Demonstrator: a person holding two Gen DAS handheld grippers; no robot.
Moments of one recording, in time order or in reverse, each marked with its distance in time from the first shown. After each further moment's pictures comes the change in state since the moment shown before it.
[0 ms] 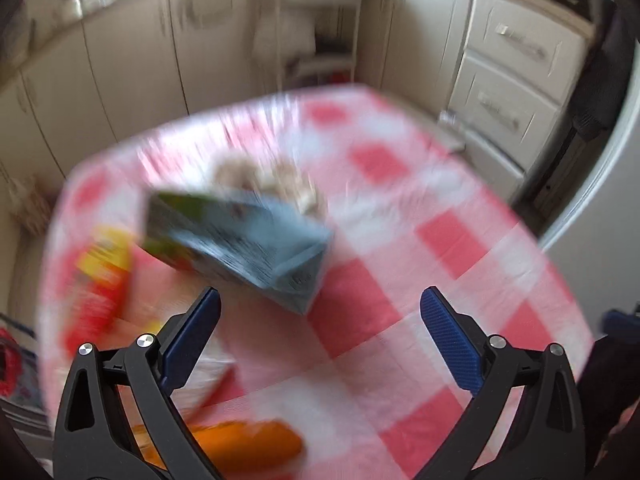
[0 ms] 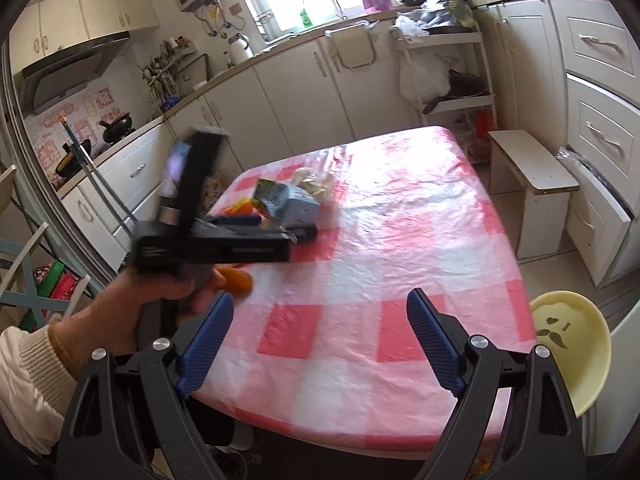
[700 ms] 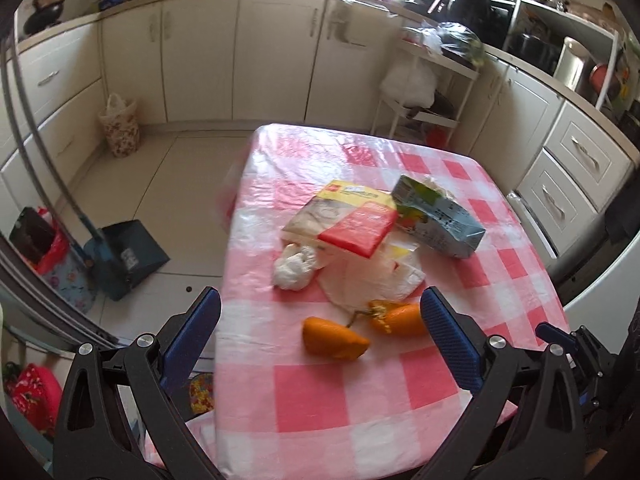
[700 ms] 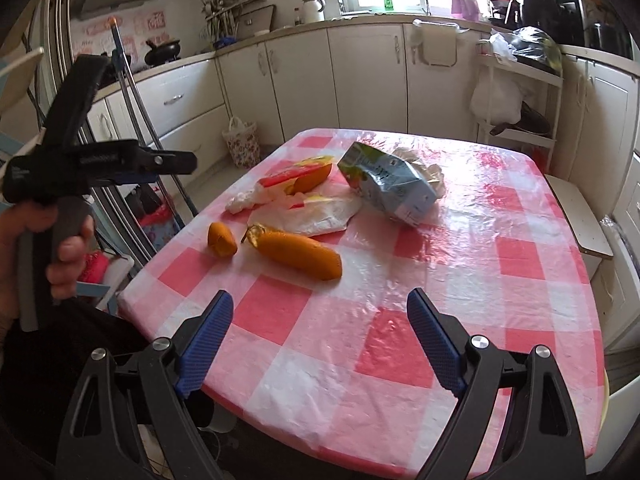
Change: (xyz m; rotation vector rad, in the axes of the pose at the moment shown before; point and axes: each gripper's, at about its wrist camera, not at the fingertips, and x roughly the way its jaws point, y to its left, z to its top) left arm -0.132 0.152 -0.091 -0.388 -0.052 0.136; right arm 0.061 0.097 -0.020 -0.286 0.081 0.000
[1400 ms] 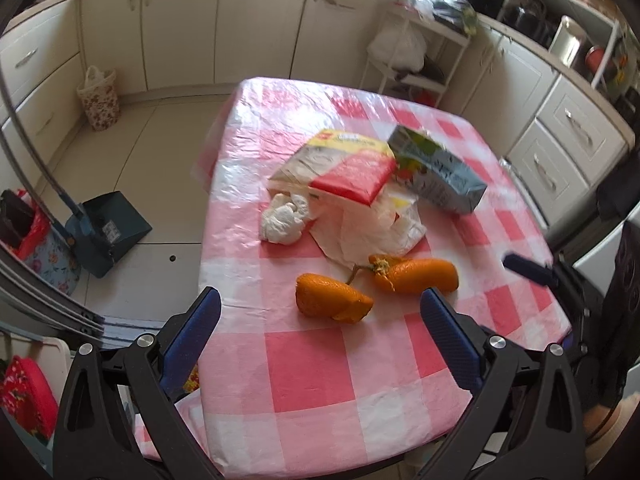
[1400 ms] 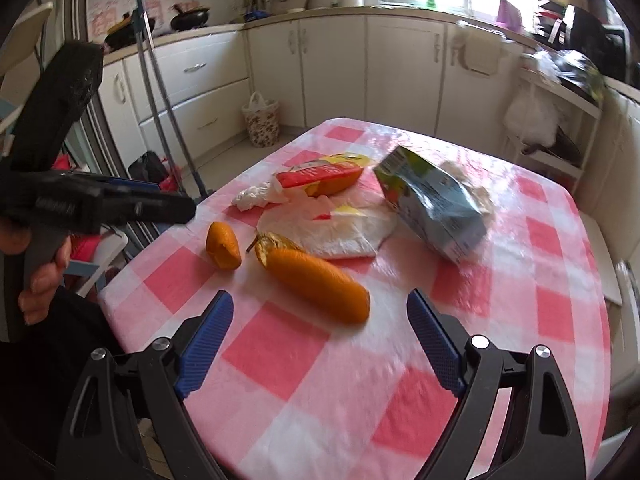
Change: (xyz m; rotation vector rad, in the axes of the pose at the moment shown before) left arm 0.029 -0.003 -0.016 0.037 0.139 -0.053; right arm 0.052 0.021 0.030 -0.151 0.063 0.028
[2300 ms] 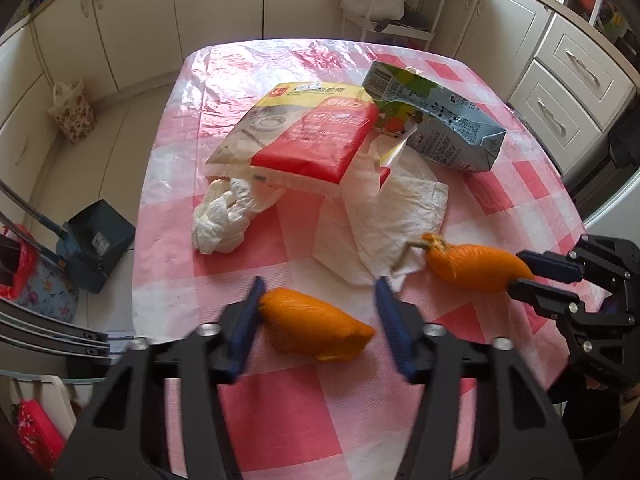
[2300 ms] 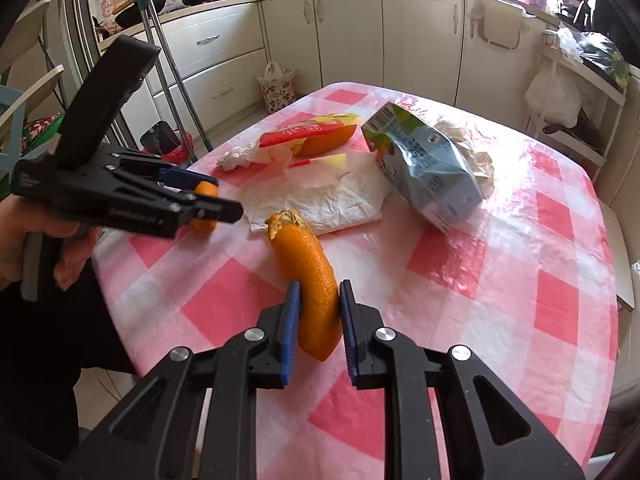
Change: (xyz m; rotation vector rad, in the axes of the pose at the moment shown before) left arm 0.066 -0.033 0.014 0.120 0.124 0.014; right arm -0.001 -0.046 -0.016 -0.011 0.118 0.101
